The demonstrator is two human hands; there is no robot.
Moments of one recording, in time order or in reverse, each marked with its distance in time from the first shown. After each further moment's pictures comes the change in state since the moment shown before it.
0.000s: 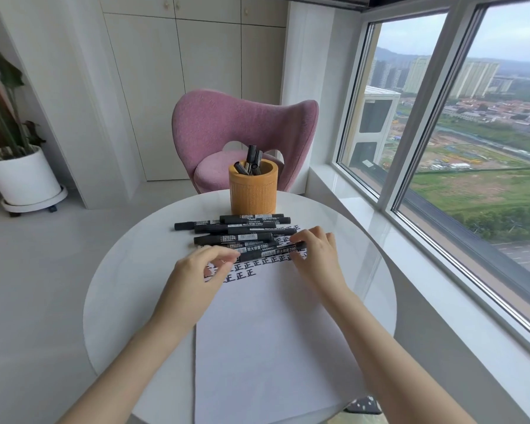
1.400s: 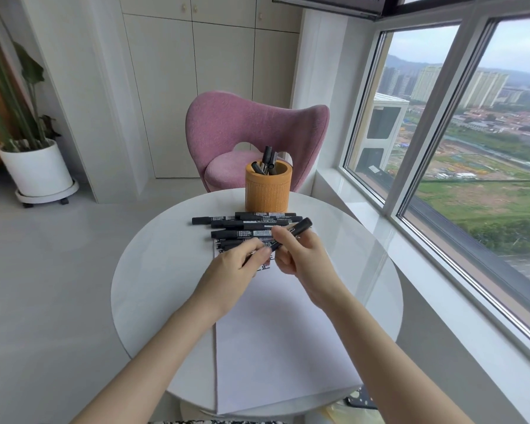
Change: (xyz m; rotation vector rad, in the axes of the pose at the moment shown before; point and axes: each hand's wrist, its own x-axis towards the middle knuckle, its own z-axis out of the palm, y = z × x) left_hand -0.003 0.027 0.002 -0.111 -0.194 -0.099; right_hand -0.034 -0.065 -0.019 1.121 -0.239 0.029
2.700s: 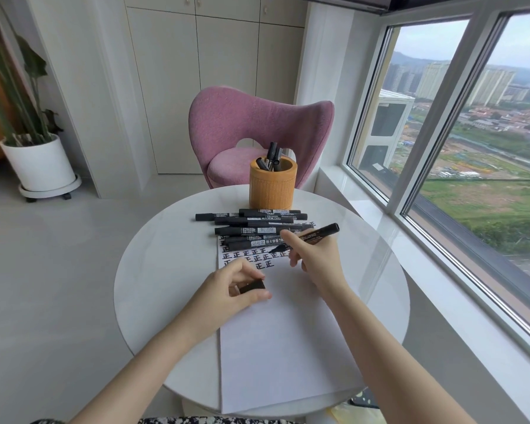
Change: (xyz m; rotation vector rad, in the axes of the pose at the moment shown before) left_hand -0.027 -0.027 -0.002 -0.325 -0.116 -0.108; right_hand 0.014 0.022 -0.015 -0.294 0.267 0.036
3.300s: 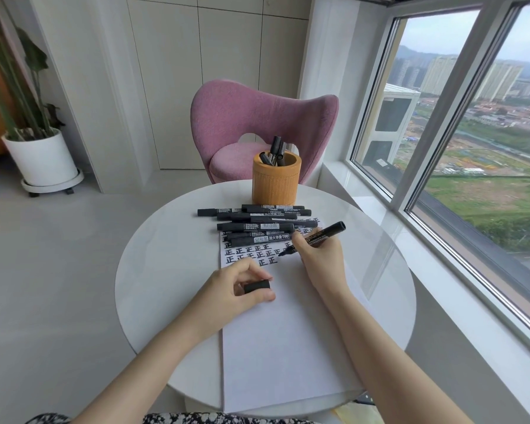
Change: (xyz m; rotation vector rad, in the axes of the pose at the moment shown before) left_hand -0.001 0.003 0.003 0.073 0.003 0.002; right_hand 0.003 0.019 0.005 -0.139 0.126 -0.104
